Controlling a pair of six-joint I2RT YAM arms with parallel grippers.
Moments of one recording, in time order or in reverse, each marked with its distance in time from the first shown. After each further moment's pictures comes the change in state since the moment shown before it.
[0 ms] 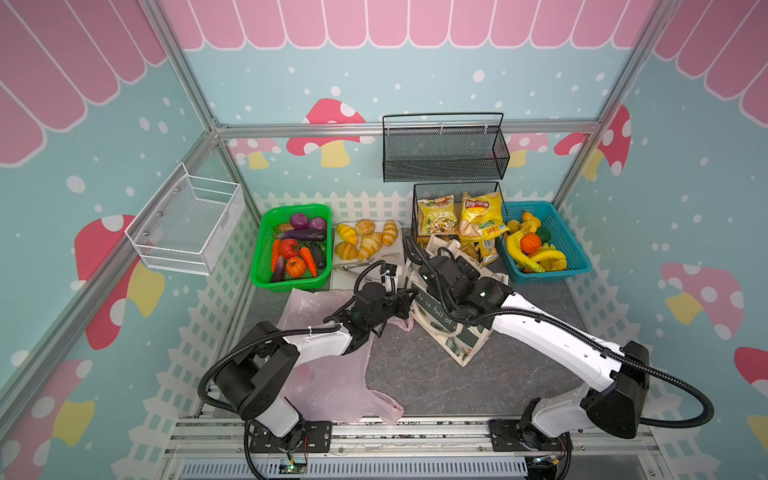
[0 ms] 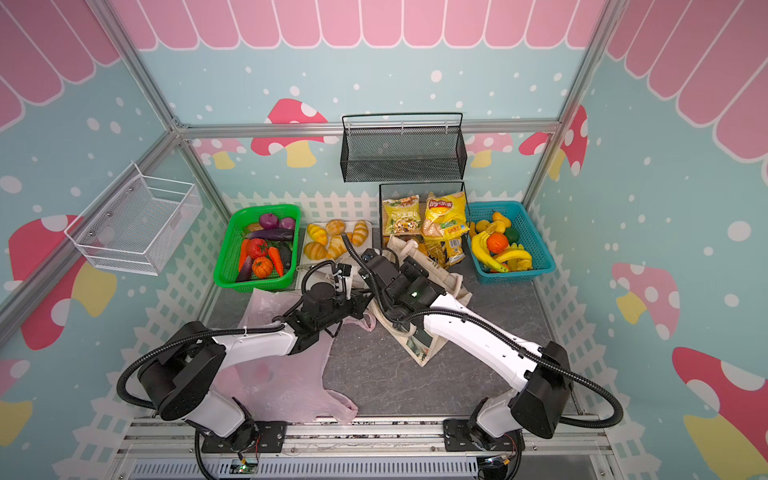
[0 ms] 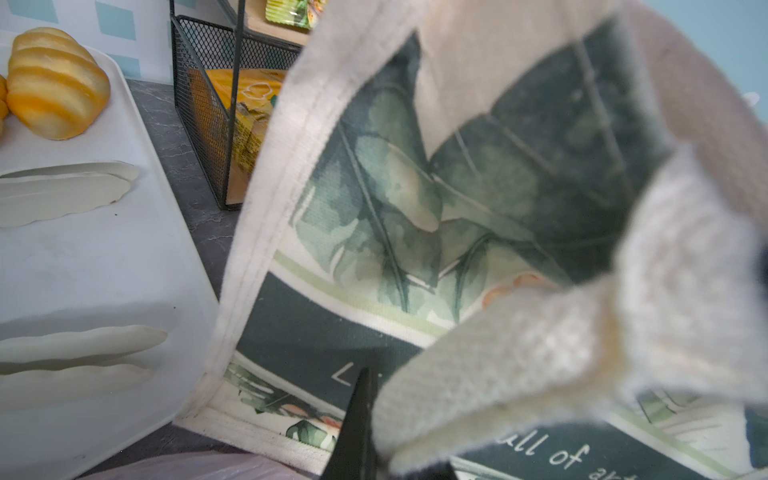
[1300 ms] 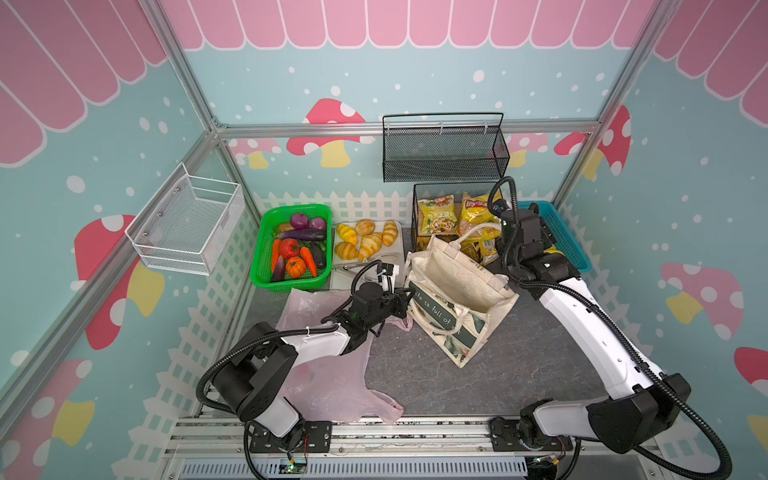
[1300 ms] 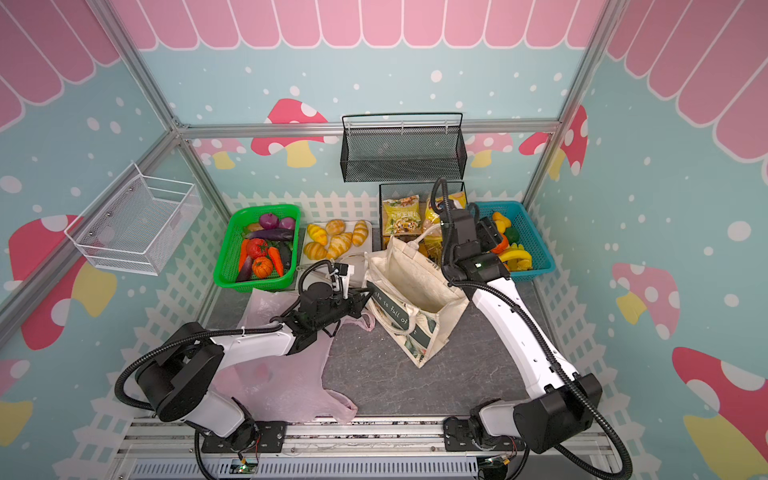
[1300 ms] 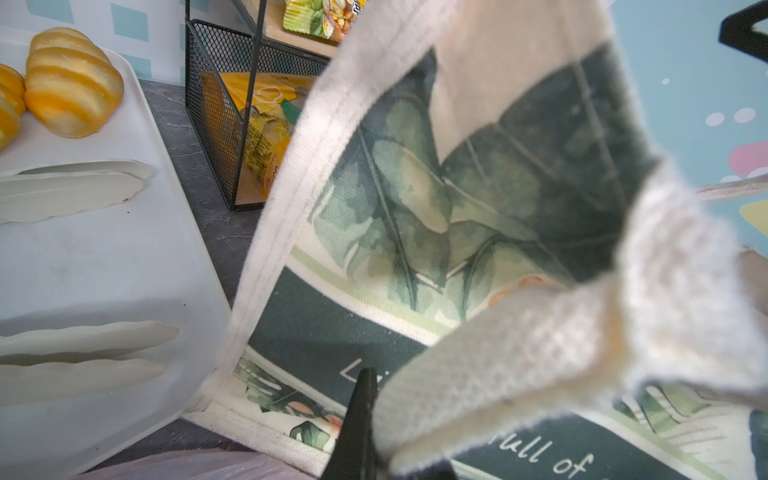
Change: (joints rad) left arm 0.013 -0.011 -0.017 0.013 0.008 -0.022; right arm -0.563 -0.087 0.061 0.226 -0.053 -0.305
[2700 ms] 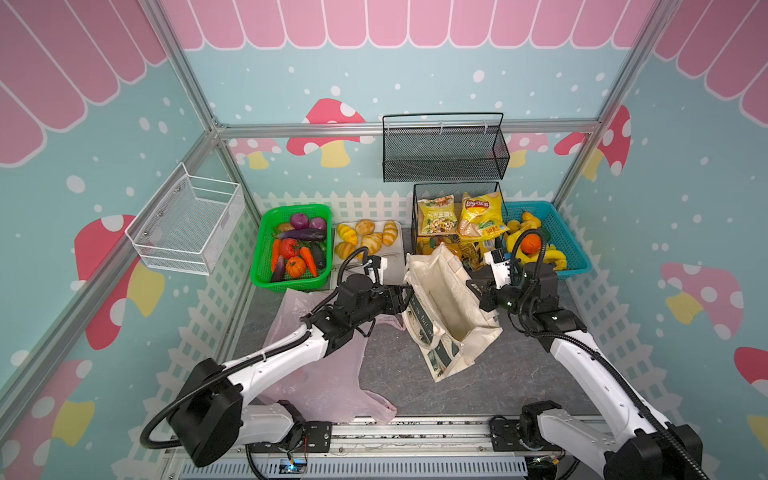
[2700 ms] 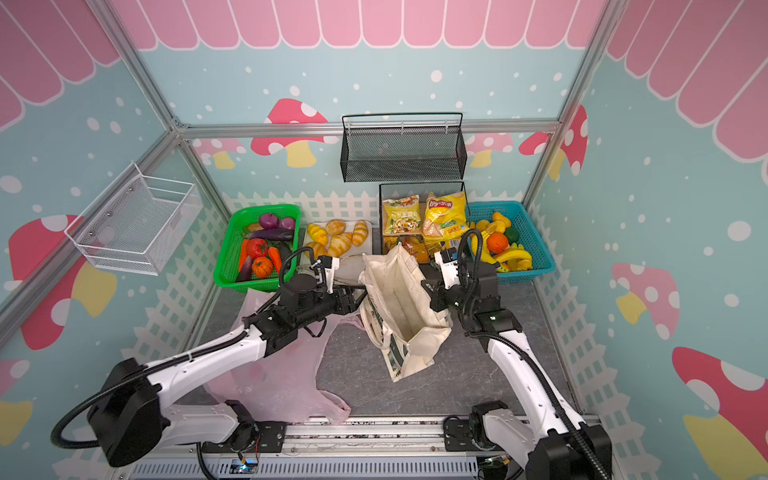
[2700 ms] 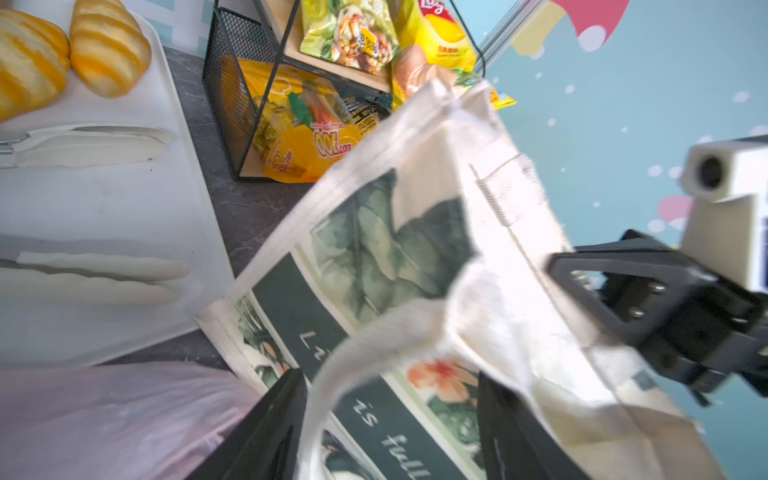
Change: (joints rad) left arm -0.024 -0.348 0.092 -0.494 0.000 -0.168; right arm -0.108 -0.338 -0.651 0.361 -1.301 0.684
